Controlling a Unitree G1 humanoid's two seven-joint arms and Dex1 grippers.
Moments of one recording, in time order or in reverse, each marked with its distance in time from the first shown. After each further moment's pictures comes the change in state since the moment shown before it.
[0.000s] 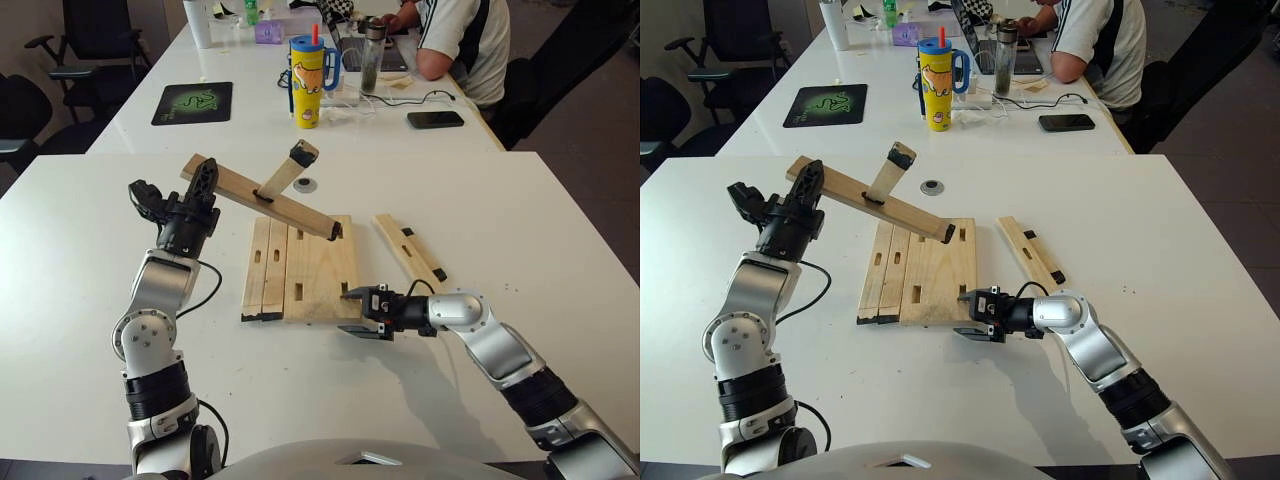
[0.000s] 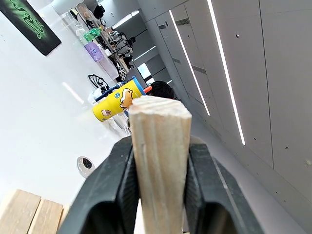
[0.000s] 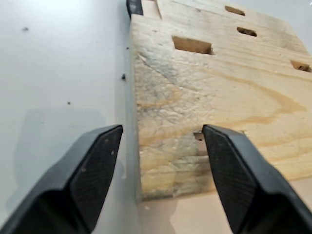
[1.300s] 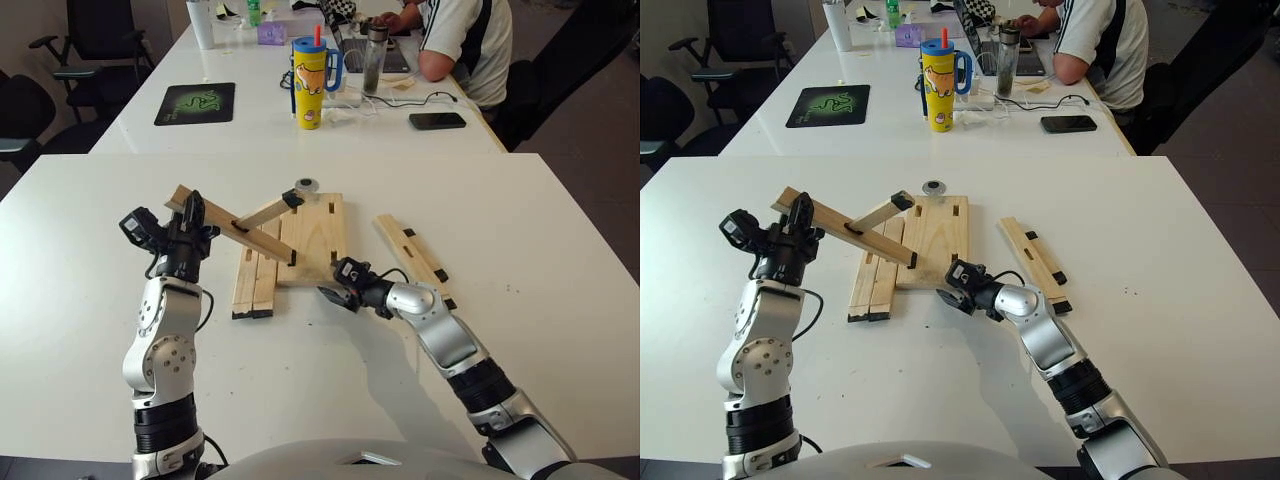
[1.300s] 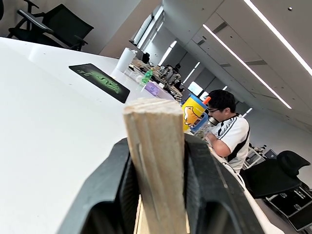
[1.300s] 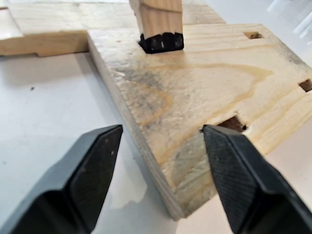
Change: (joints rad) left arm 0.158 -0.069 -0.129 -0.082 0.530 -0.168 0.069; right arm -0.035 0.232 -0.025 0.028 -0.040 0.278 -0.291
